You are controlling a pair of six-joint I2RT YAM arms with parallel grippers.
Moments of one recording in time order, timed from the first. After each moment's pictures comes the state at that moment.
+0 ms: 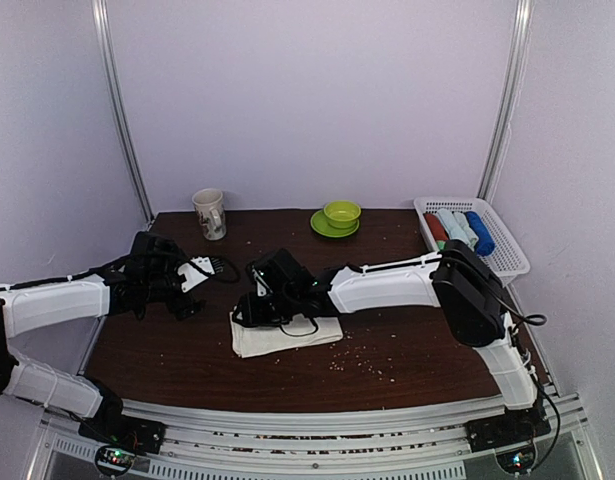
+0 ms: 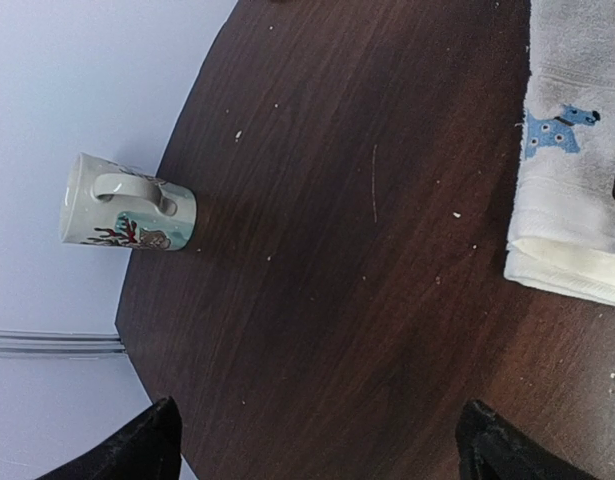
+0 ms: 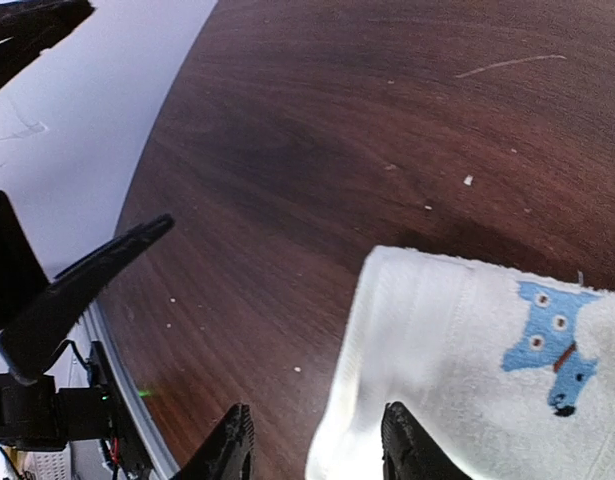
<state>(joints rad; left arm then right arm) -0.46 1.24 0.67 -0.13 -0.15 0.80 1.06 2.30 1.74 -0.12 -0.17 0.77</state>
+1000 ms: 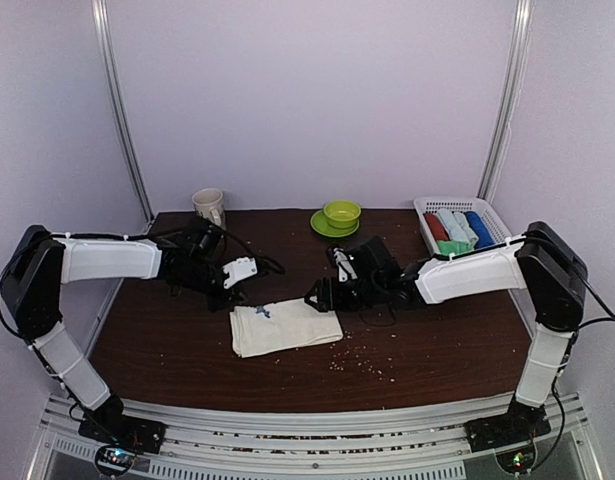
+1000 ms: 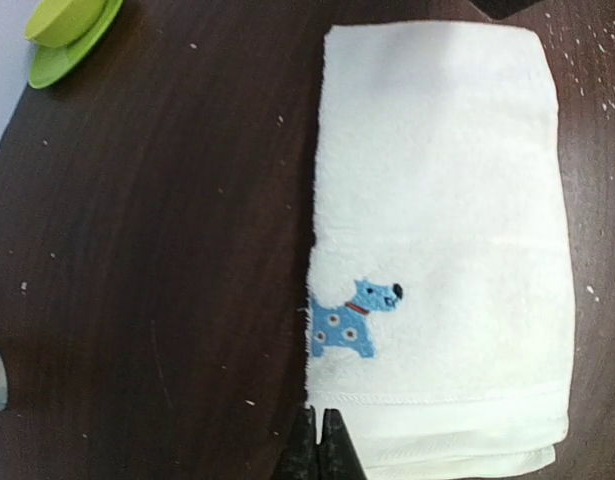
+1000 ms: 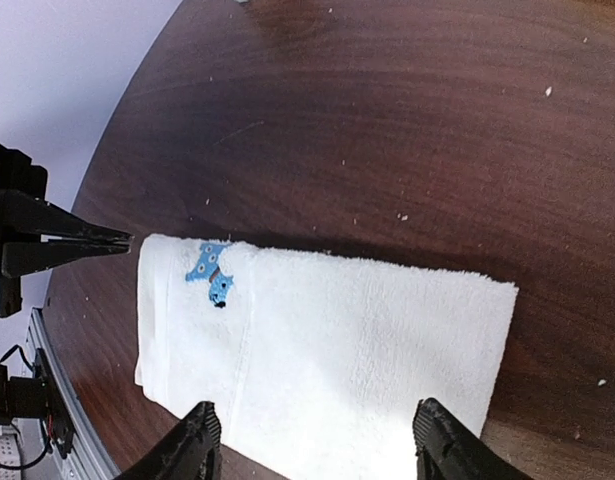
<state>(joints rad) -0.55 1.64 1.02 -0.34 0.26 0.71 0.84 1.83 1.11 0.07 -0.12 0.63</state>
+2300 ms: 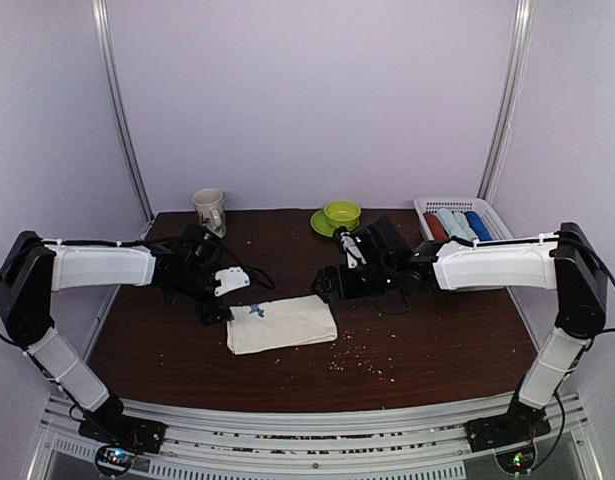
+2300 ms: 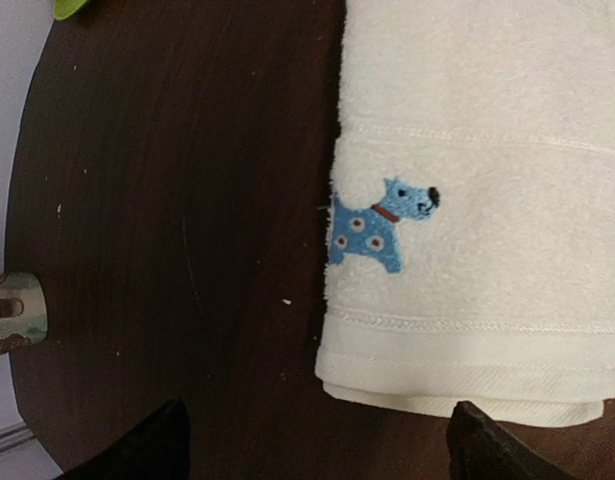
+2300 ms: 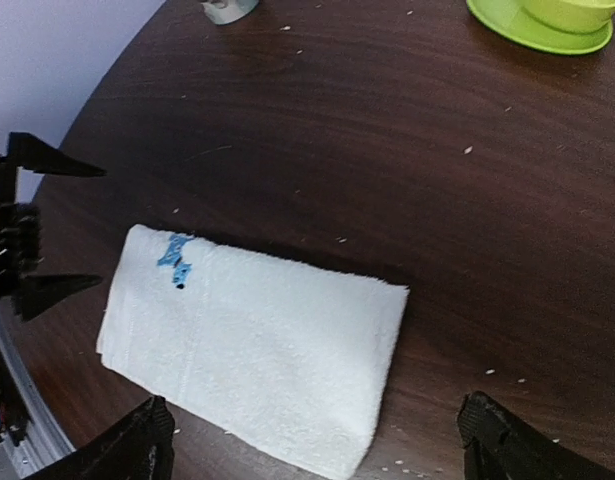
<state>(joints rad) -0.57 1.60 0.96 -0.38 0.00 0.78 0.84 1.72 1.16 -0.16 -0.01 0.50</state>
